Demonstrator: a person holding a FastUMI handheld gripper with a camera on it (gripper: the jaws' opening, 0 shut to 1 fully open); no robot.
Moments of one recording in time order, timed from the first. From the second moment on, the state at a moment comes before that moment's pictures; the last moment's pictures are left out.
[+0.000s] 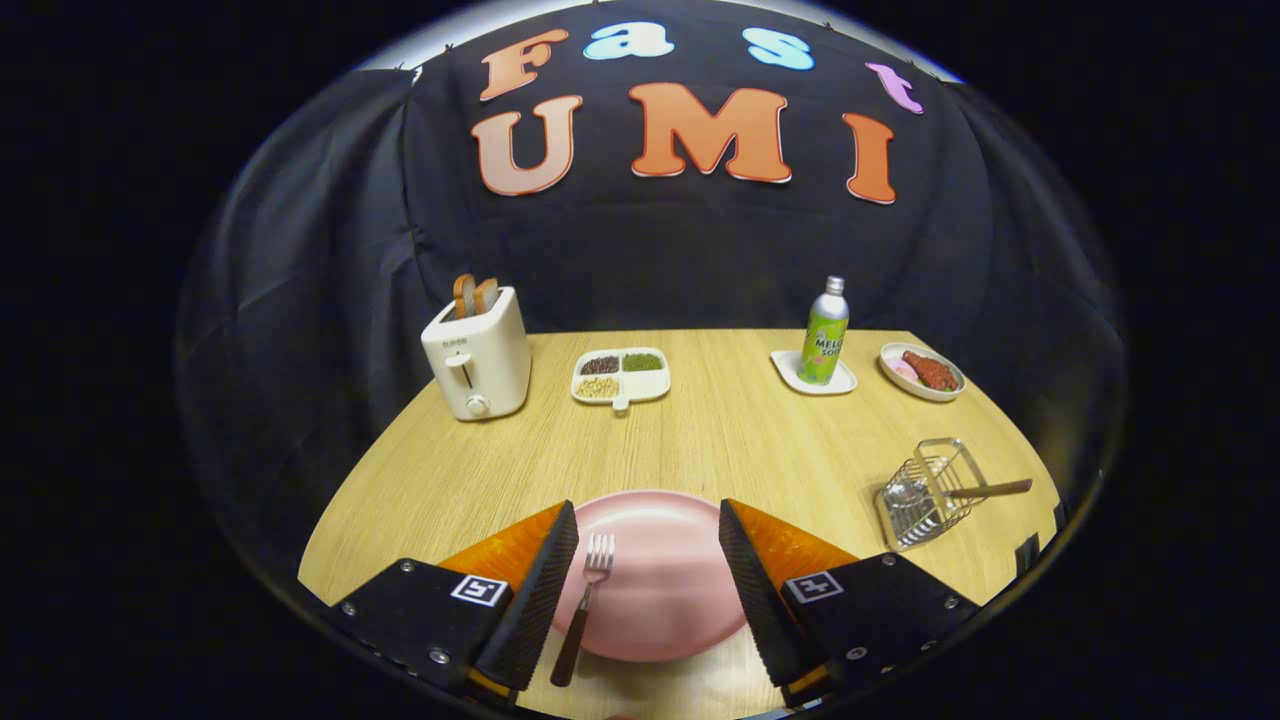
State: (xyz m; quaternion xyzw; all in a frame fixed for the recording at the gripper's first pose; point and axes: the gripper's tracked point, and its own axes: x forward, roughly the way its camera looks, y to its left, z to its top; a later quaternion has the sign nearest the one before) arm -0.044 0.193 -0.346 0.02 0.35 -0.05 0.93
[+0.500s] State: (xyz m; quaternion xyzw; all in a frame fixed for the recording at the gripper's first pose) arm -0.074 0.218 -0.440 0.00 0.47 -0.03 0.88
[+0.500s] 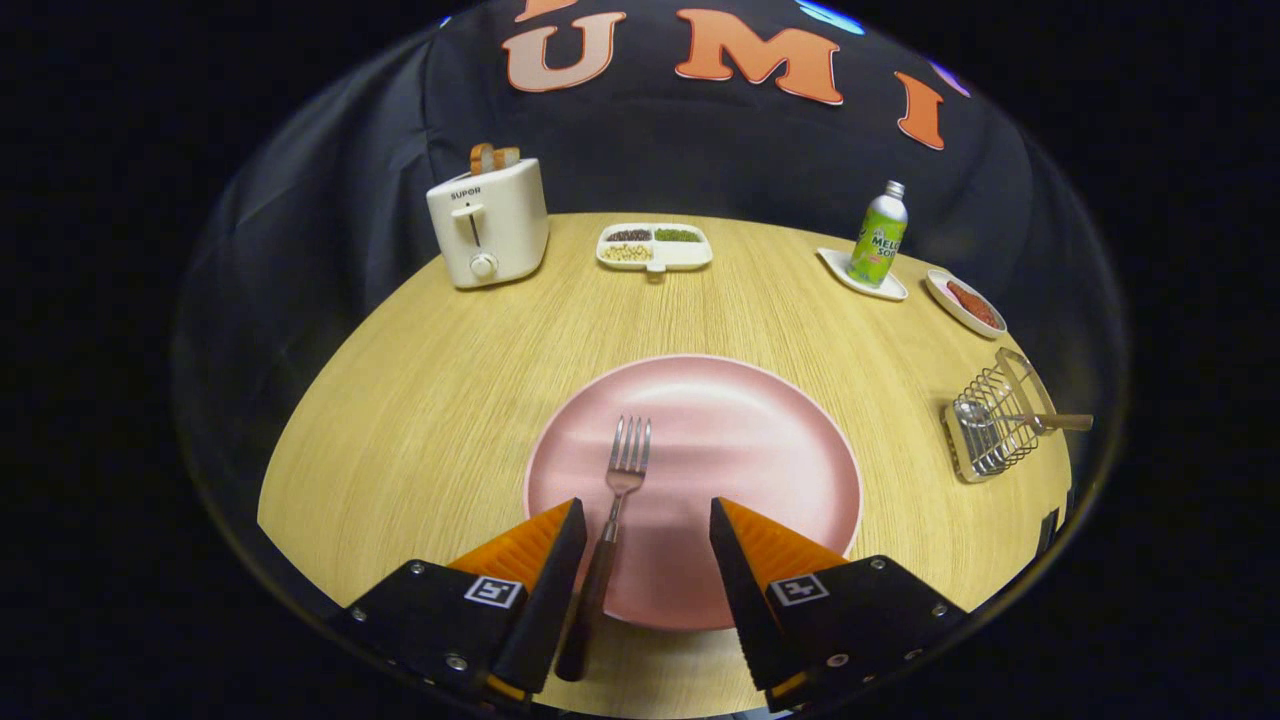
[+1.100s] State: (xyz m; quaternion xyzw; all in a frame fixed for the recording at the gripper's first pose) arm -0.085 0.217 -0.457 0.02 0.54 -0.03 0.84
